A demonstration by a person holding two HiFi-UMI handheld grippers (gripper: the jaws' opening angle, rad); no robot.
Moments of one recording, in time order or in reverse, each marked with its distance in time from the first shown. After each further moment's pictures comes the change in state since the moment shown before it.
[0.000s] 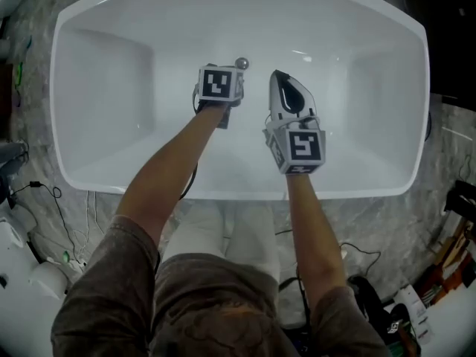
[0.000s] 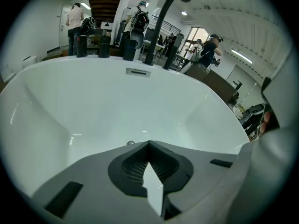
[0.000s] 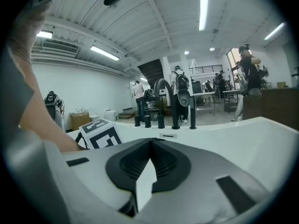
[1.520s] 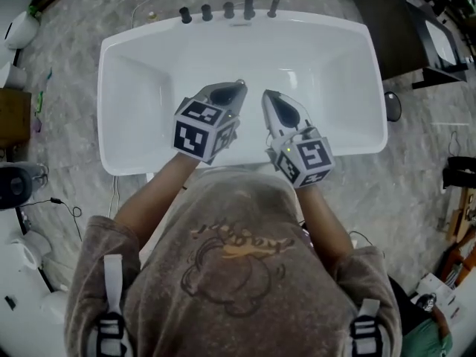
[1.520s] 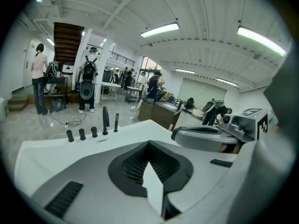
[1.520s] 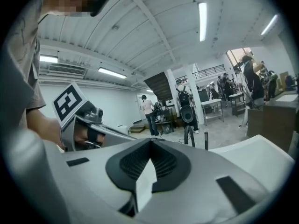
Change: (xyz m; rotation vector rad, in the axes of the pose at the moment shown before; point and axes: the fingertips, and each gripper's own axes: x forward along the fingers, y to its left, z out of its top) left arm -0.419 -0.163 0.048 0.411 -0.356 -0.301; right arm -0.203 0.137 0.210 0.082 -0.115 0.111
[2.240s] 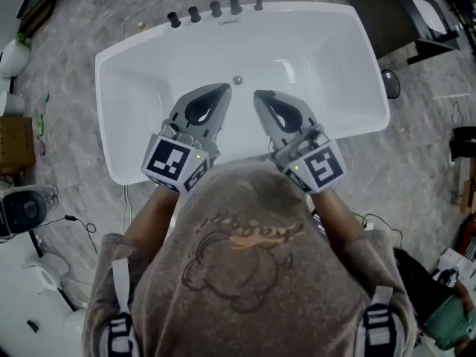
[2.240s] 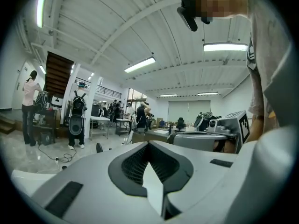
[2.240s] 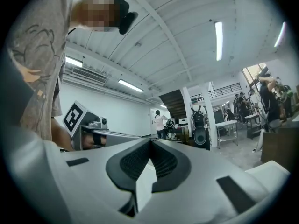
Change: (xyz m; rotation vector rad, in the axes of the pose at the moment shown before) left arm -0.090 -0.030 0.045 0.193 -0.412 -0.093; right arm -0.037 0.062 0.053 -0.159 -0.208 0.141
